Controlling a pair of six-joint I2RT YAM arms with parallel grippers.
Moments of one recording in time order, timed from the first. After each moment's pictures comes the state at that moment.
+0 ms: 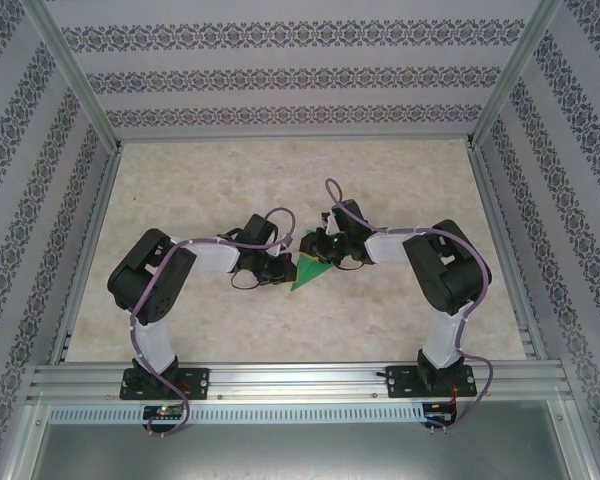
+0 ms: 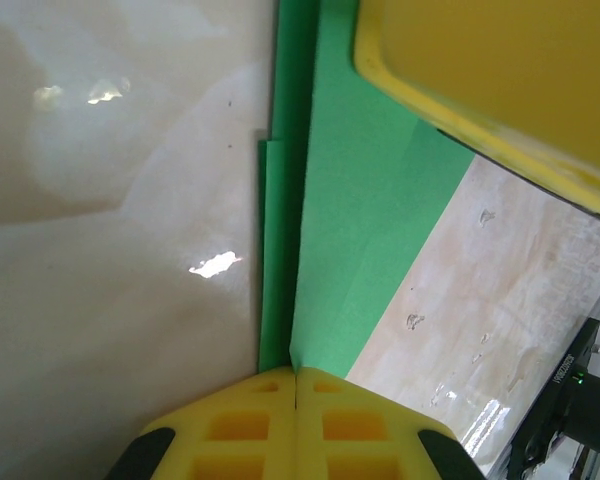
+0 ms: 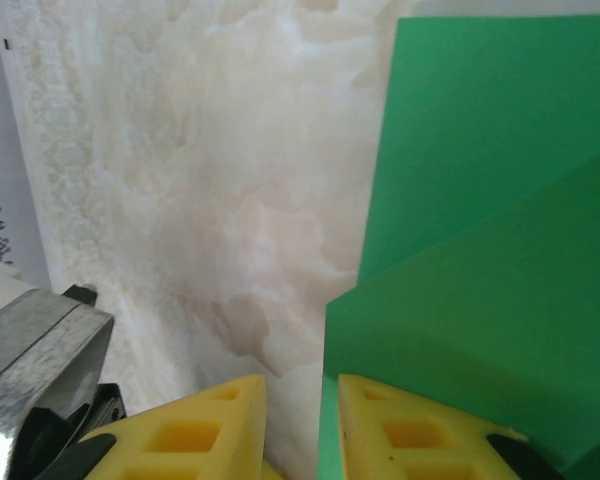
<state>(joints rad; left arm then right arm) -0.58 1.86 0.92 -0.13 0.62 -0.66 0.50 1.88 0.91 0.11 -0.56 0.84</state>
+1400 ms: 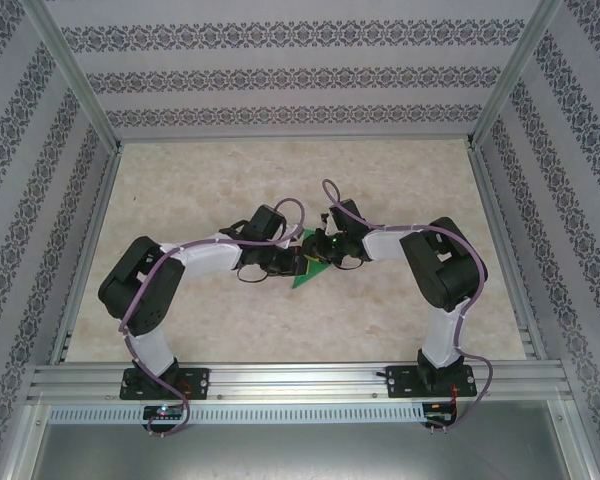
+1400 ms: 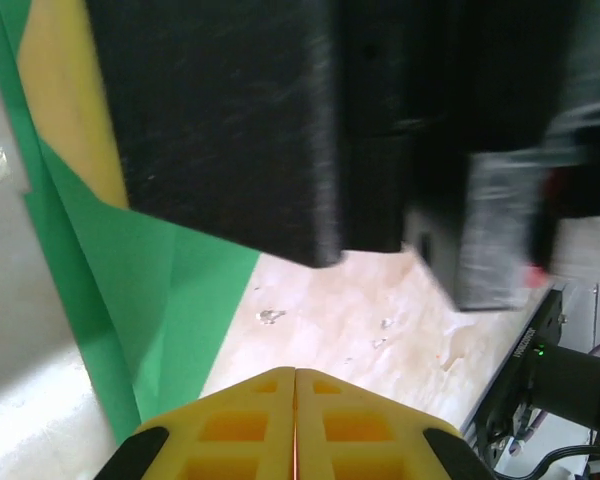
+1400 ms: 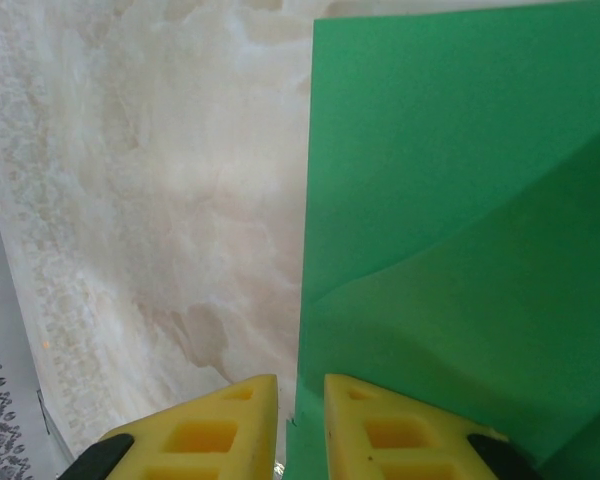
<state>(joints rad) -0.64 1.79 1.00 -0.20 0.61 -0.61 0.49 1.91 0.94 0.04 -0.54 0.80</state>
